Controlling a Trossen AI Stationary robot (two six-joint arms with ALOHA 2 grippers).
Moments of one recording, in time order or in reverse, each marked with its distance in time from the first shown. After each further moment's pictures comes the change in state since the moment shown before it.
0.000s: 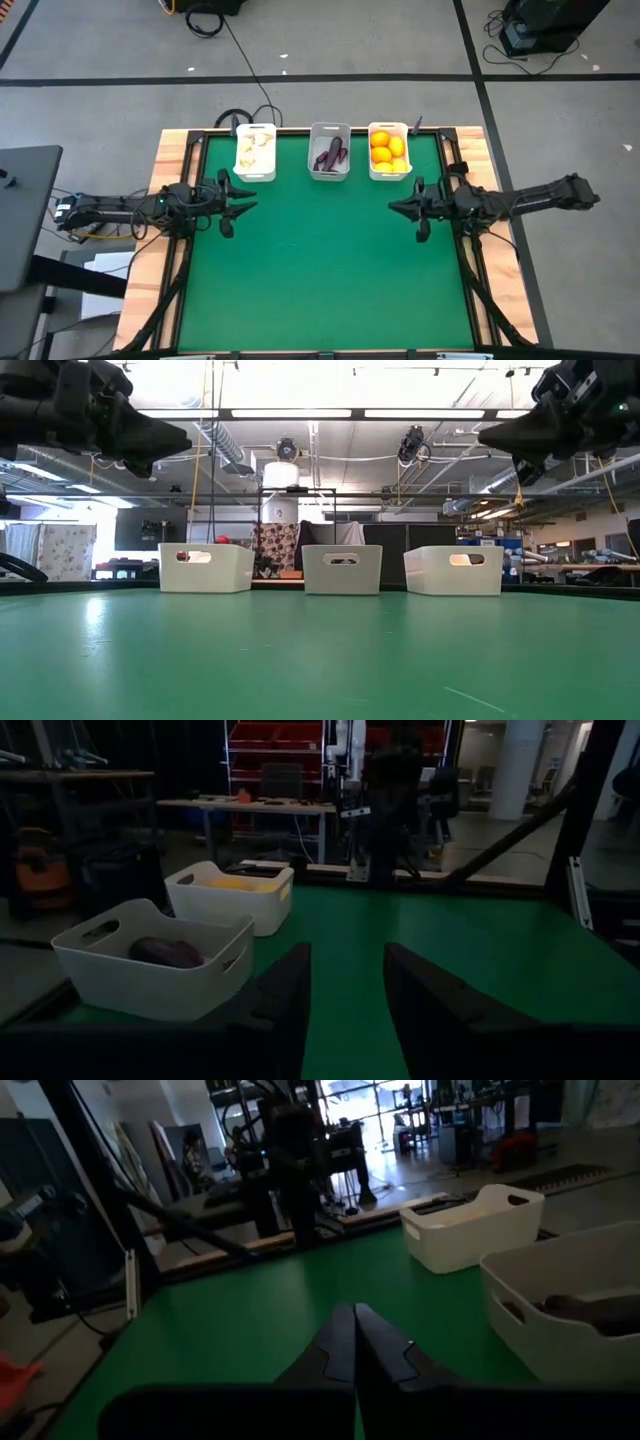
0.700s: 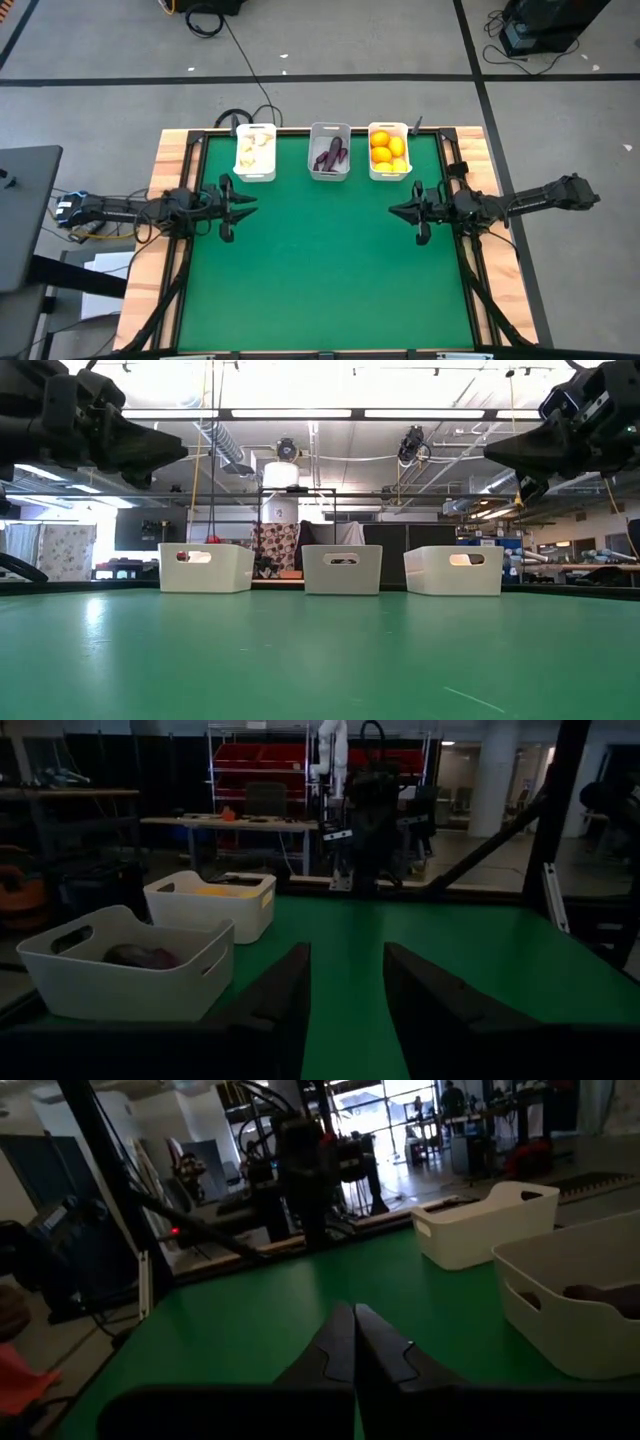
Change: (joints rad) left arm -0.031 -0.001 -0.114 0.166 0.011 0.006; right arm 0.002 0.002 -0.137 0.188 -0.023 0.009
